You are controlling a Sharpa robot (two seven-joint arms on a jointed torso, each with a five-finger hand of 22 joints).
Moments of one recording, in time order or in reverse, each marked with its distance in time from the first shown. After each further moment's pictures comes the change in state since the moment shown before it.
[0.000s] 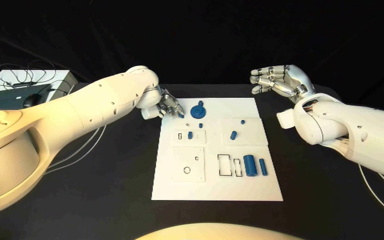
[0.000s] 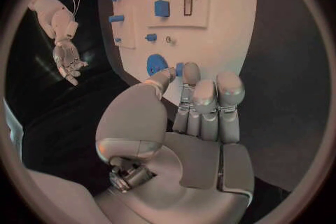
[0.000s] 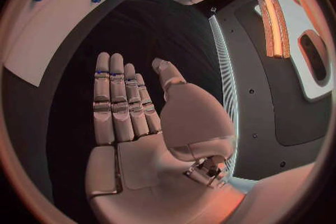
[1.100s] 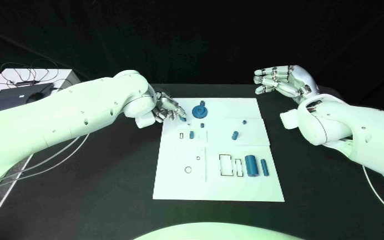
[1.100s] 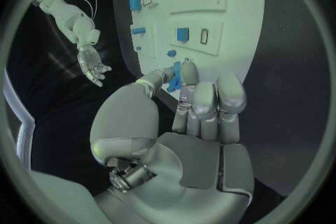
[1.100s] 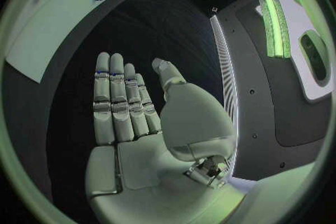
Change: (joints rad) left arm -0.009 -0.236 -0.002 0.402 0.057 -0.139 -0.014; left_hand -0.101 -0.091 0.164 -0.043 0.110 0.081 -0.015 -0.072 0.160 0.069 -0.023 -0.044 0.019 0.027 -0.012 0.015 0.064 -0.001 0.038 -0.009 0.058 0.041; right arm -0.001 -0.005 0.000 -0.009 0.000 0.000 0.000; right_hand 0.000 0.000 0.000 0.000 0.000 0.000 0.000 0.000 0.000 0.000 0.000 0.000 0.000 0.000 0.000 0.000 0.000 0.000 0.000 0.000 0.000 -0.003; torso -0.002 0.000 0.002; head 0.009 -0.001
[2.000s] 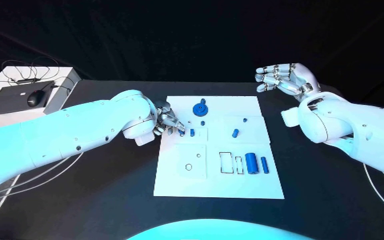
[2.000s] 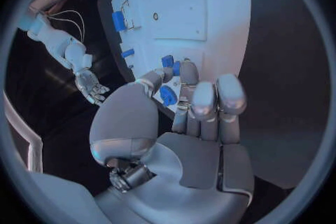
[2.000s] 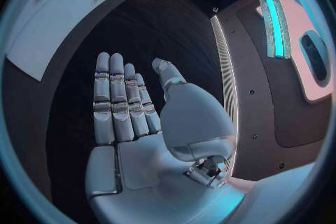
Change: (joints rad) left arm -0.084 -0.065 -0.018 0.164 -0.170 -0.121 -0.020; left_hand 0.002 -0.009 0.006 0.006 0.006 0.014 -0.004 -0.016 0.014 0.011 0.000 -0.011 0.002 0.005 -0.002 0.006 -0.007 0.000 0.000 0.000 0.012 0.005; right arm -0.004 -0.002 -0.001 -0.008 -0.001 0.000 0.001; right_hand 0.000 0.000 0.003 0.003 0.000 0.000 0.000 0.000 0.000 0.000 0.000 0.000 0.000 0.000 0.000 0.004 -0.001 0.000 0.000 0.000 0.004 -0.002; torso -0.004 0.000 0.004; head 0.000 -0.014
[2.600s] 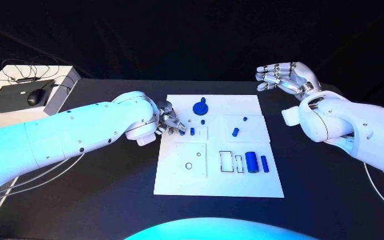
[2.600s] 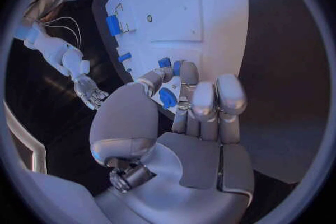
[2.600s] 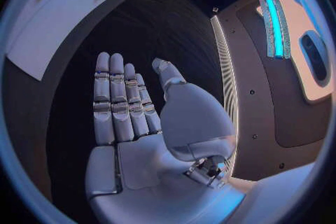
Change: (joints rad) left arm -0.009 0.013 -0.005 0.001 -0.066 -0.006 -0.002; left_hand 0.003 -0.003 0.000 0.000 0.000 0.003 0.004 -0.006 0.003 0.002 0.001 0.000 0.002 0.001 0.002 0.004 -0.002 0.000 0.004 0.004 0.000 0.001; right arm -0.001 -0.002 0.000 0.001 0.000 0.000 0.000; right_hand 0.000 0.000 0.000 0.000 0.000 -0.002 0.002 0.000 0.000 0.000 0.000 0.000 0.000 0.000 0.000 0.000 0.000 0.000 0.000 0.000 0.000 0.000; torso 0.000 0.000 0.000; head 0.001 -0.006
